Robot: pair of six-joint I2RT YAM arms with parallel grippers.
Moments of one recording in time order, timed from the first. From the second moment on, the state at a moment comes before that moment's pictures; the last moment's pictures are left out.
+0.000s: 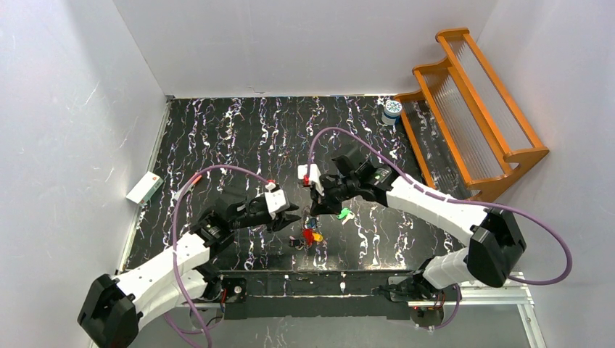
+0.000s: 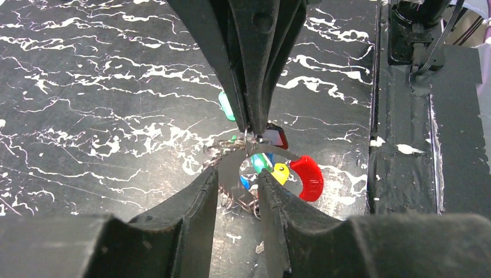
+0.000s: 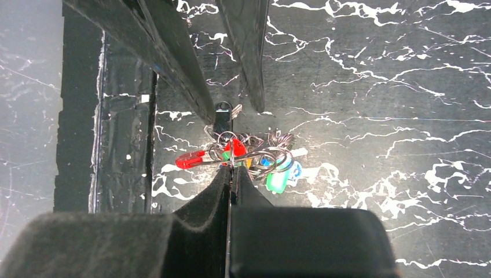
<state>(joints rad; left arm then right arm) -0.68 0.83 0.41 0.14 0.60 0.27 0.86 1.38 1.04 -0.46 -0.66 -0.46</state>
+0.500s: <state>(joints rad) -0.69 0.93 0.40 0.29 0.64 0.20 0.86 1.46 1.10 -0.51 -0.67 -0.42</state>
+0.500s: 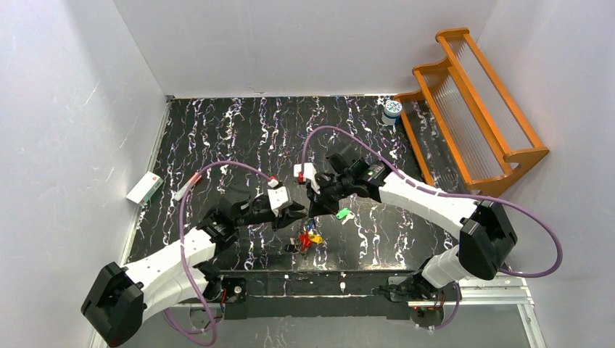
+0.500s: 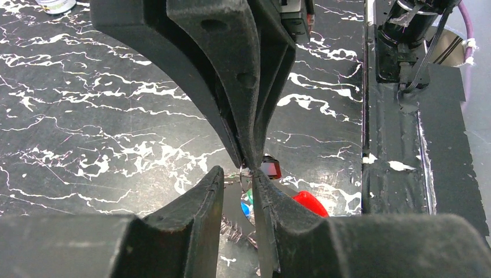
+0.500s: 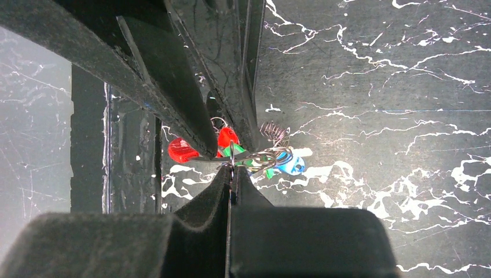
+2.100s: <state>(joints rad) -0.70 0.86 0.19 0.71 0.55 0.01 0.76 1.15 0.73 0.07 -0.79 -0.26</state>
